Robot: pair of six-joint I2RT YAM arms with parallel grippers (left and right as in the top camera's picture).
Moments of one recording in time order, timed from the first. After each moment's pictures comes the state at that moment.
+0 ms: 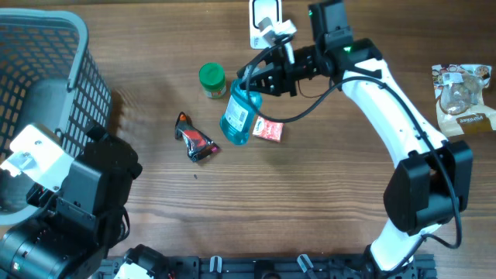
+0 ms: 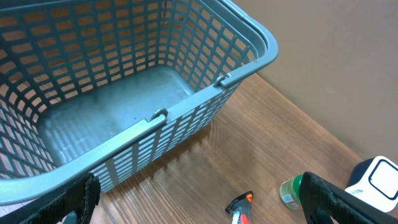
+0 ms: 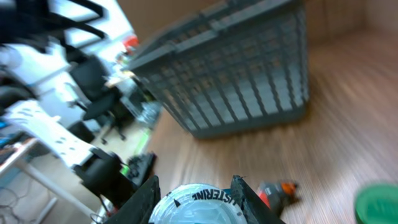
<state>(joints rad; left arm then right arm) -0.48 0.89 1.43 -1.41 -0.89 -1.04 0.31 1.89 1.61 -0.56 -1.42 -0.43</state>
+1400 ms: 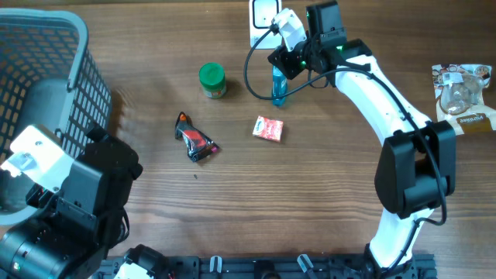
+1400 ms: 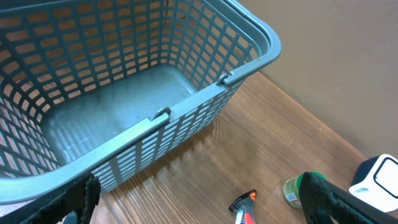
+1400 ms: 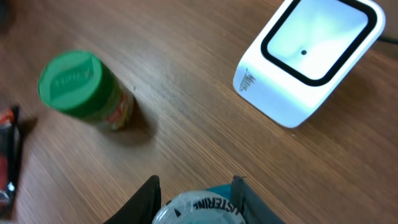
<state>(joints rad) -0.48 0.89 1.43 -1.43 -0.89 -1.04 0.30 2.01 1.61 -0.47 -0.36 -0.33</state>
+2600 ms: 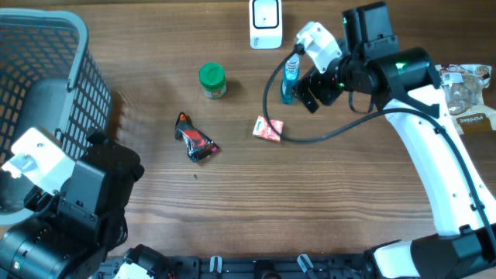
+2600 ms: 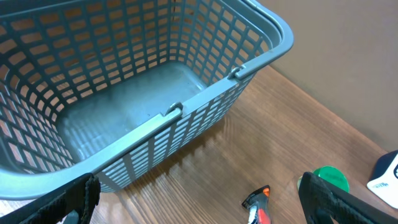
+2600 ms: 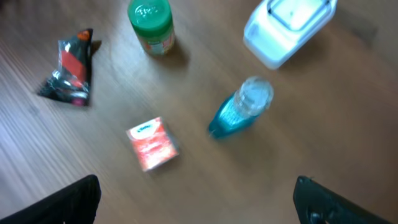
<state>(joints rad) -0.48 0.89 1.43 -1.48 -0.89 -1.04 0.30 1.60 1.64 -1.00 -0.27 -0.54</state>
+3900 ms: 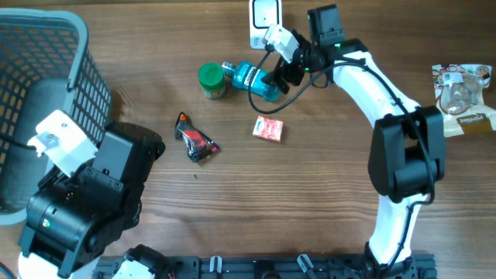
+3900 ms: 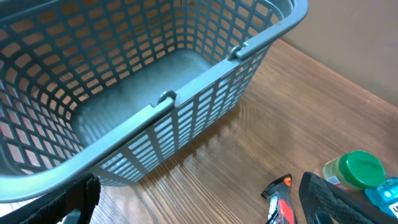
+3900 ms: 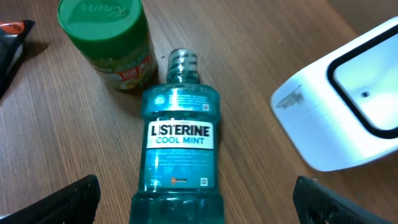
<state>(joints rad) -0.48 1.00 1.43 -1.52 -0.89 -1.04 0.27 2.12 1.65 -0.48 -0.55 -0.73</state>
